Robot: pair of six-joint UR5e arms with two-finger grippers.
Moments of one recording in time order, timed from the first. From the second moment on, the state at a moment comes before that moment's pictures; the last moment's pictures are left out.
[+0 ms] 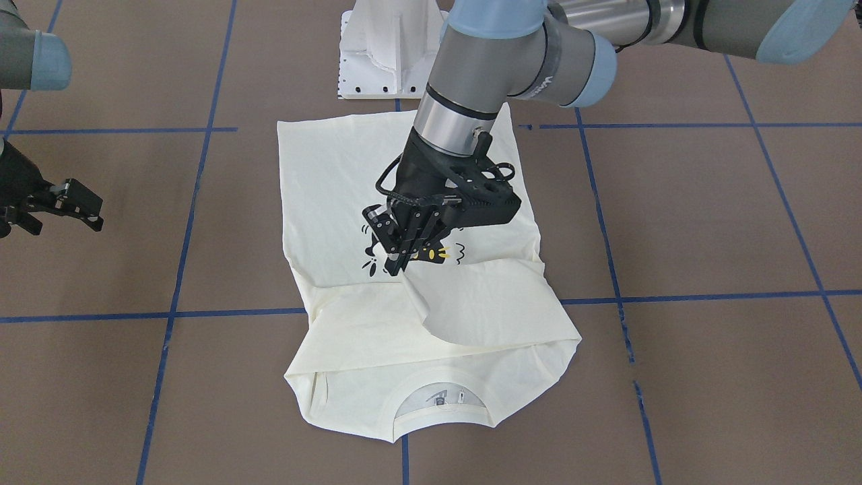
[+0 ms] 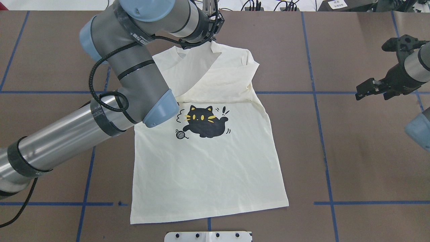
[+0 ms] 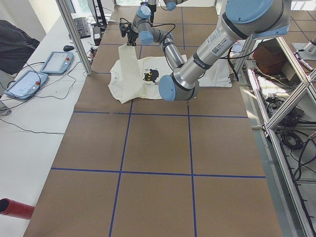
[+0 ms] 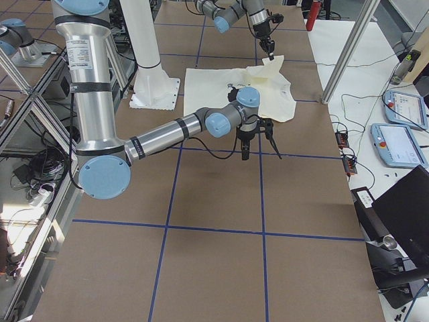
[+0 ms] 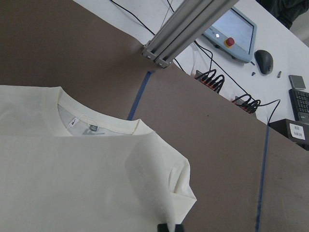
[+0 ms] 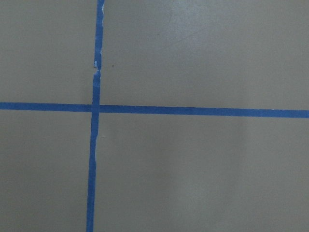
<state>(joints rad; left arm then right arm) -0.73 -2.52 -1.47 -1.94 -1.79 -1.64 1.06 -1.48 1.86 -1.42 2.21 0.70</state>
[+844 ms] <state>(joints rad) -0.55 -2.71 -0.99 -2.30 -1.69 -1.75 1.06 -1.47 1.85 -1.42 2.21 0.71</state>
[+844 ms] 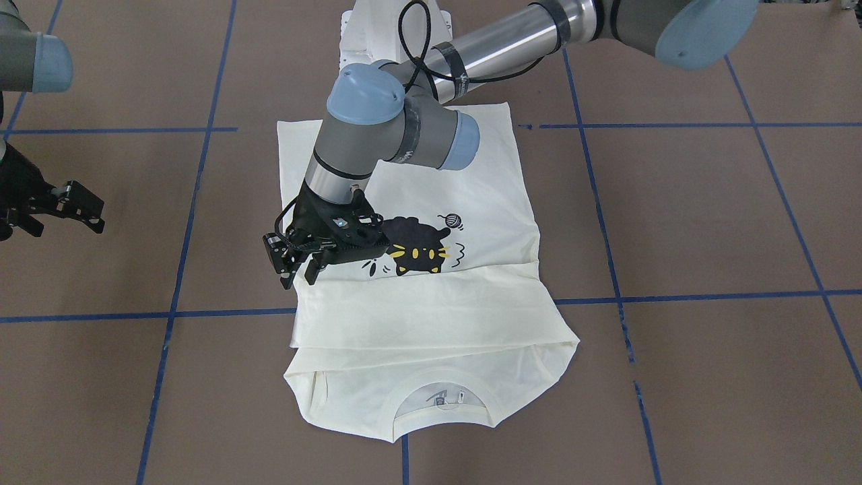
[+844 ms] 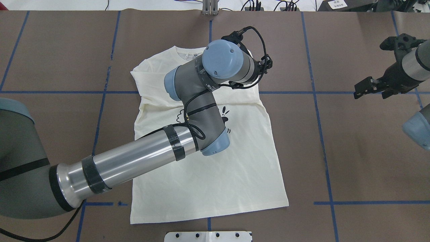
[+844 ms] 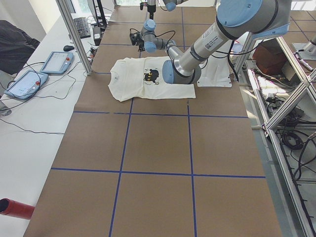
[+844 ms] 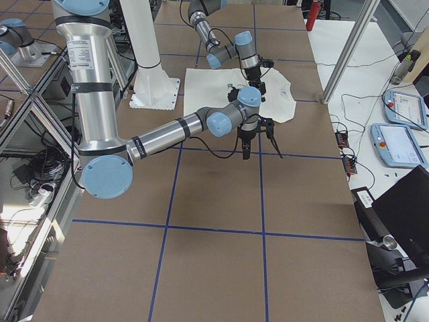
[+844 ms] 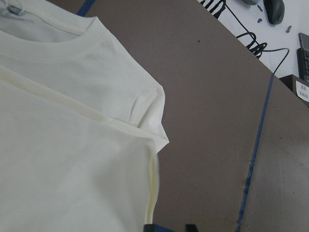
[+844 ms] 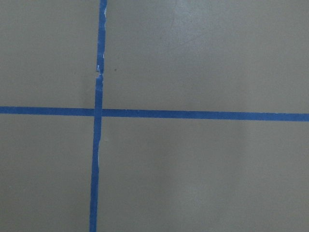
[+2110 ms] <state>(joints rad) -0.63 -2.17 -1.80 -1.76 -1.79 -1.21 0.74 -1.50 1.99 -1.23 2.02 1.12</state>
